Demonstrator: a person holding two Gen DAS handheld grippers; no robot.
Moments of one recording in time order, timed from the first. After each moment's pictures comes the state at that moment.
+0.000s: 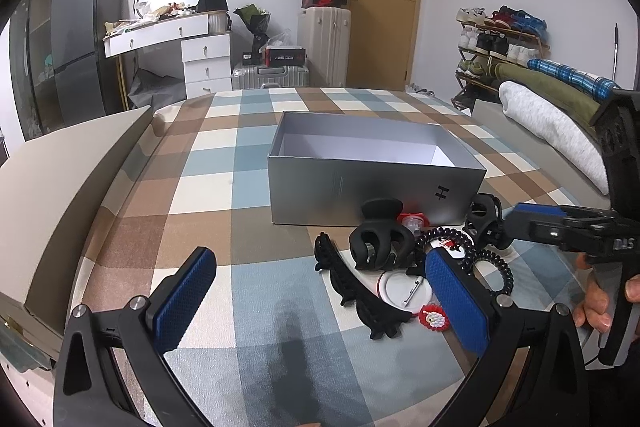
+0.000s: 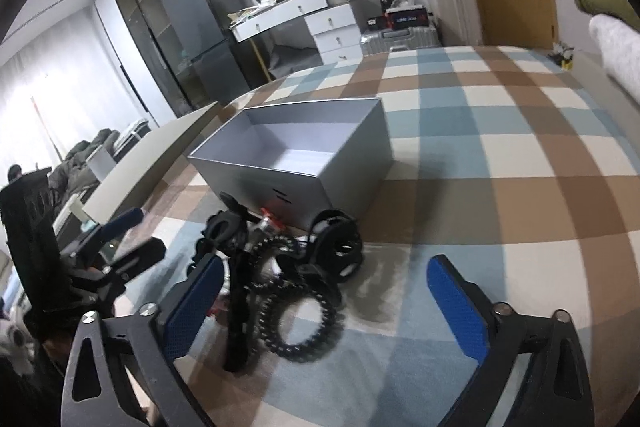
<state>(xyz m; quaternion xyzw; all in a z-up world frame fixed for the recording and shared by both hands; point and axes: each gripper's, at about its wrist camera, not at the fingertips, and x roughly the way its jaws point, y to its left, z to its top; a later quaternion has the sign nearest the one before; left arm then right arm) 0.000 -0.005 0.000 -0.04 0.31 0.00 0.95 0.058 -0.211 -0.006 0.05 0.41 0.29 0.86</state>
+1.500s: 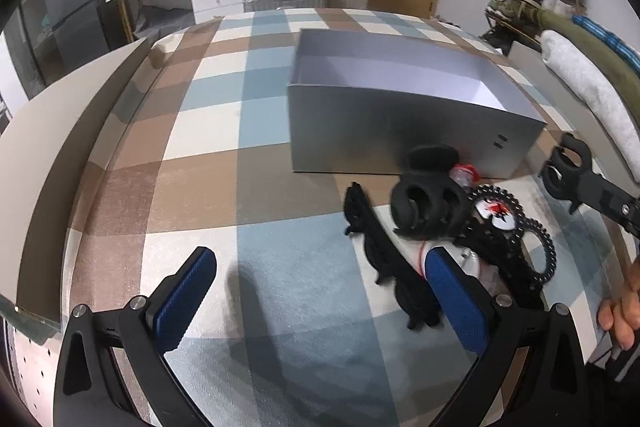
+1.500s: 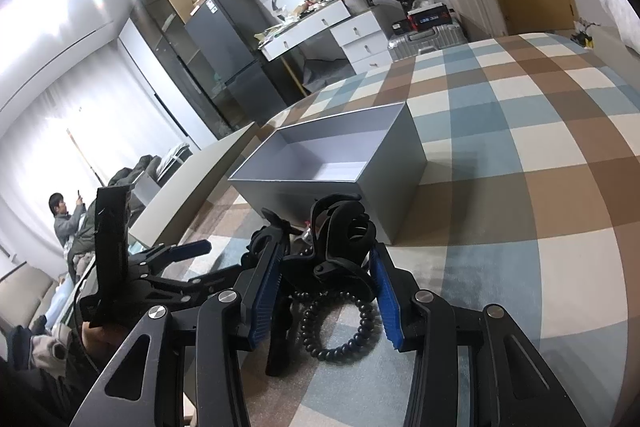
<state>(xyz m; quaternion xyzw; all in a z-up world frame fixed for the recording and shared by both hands) 0.038 0.007 -0.021 -0.05 0.45 0.03 0.89 0.052 -0.227 -0.003 0.12 0.39 0.34 0.85</state>
